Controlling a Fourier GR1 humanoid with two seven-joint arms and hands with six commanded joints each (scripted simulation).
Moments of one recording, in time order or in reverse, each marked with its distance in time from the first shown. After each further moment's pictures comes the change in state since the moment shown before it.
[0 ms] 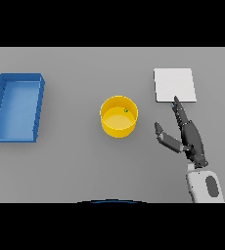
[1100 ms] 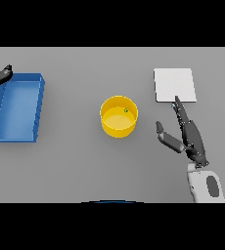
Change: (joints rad) left arm 0.416 0.224 -0.078 -0.682 0.301 0.081 0.100; right arm 0.000 -0.009 0.004 -0.011 0.015 -0.010 0.013
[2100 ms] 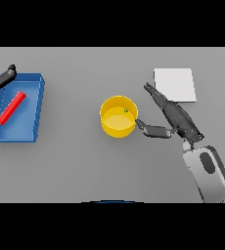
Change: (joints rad) left arm -0.004 -0.022 -0.037 0.010 -0.048 0.038 -0.040; right arm -0.262 -0.167 0.141 0.077 0.204 0.144 0.030
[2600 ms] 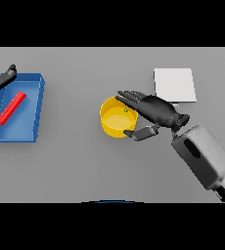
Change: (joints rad) left arm 0.009 -0.005 0.011 0.004 0.017 -0.005 -0.052; right arm -0.248 -0.118 0.230 0.108 0.258 0.169 -0.039
